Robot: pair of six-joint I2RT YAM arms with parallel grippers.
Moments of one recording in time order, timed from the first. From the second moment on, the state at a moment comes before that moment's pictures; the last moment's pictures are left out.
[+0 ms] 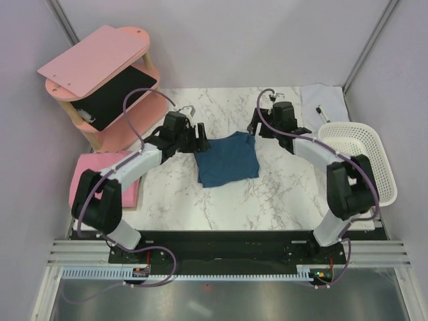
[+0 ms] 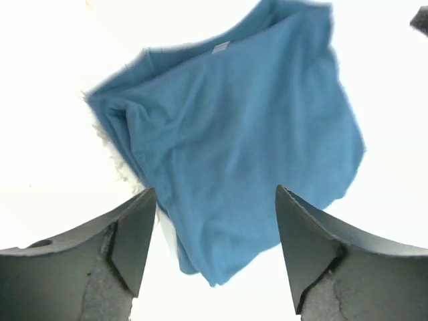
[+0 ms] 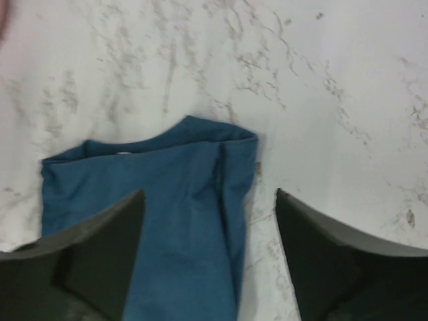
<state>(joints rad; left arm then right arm) -0.42 1.61 1.07 -0.18 0.16 -0.41 0.30 1.75 1.16 -0.01 -0.05 0.38</state>
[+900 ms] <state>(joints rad) -0.48 2.02 1.35 -1.10 -0.84 -0.49 0.39 1.45 0.88 0.00 0.00 0.39</state>
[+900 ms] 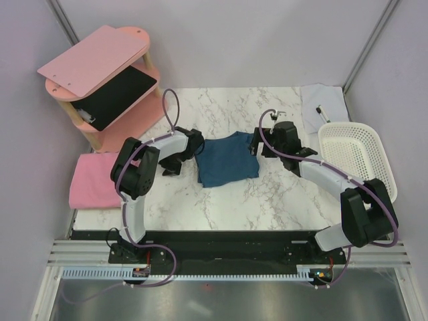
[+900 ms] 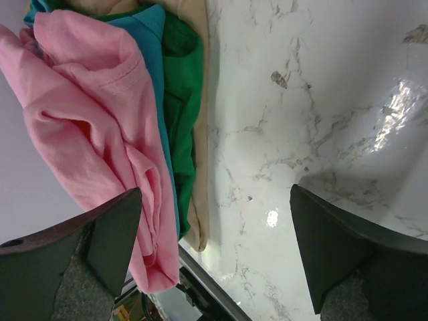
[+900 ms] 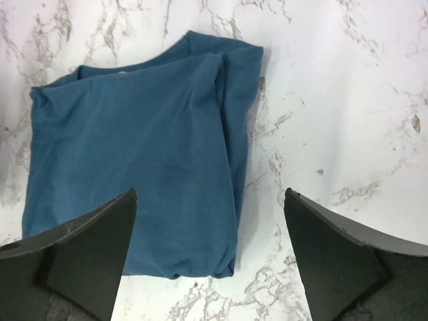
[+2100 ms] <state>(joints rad) -0.20 2.16 1.42 -1.02 -0.81 -0.36 0.19 1.42 0.77 -0.01 -0.19 0.40</state>
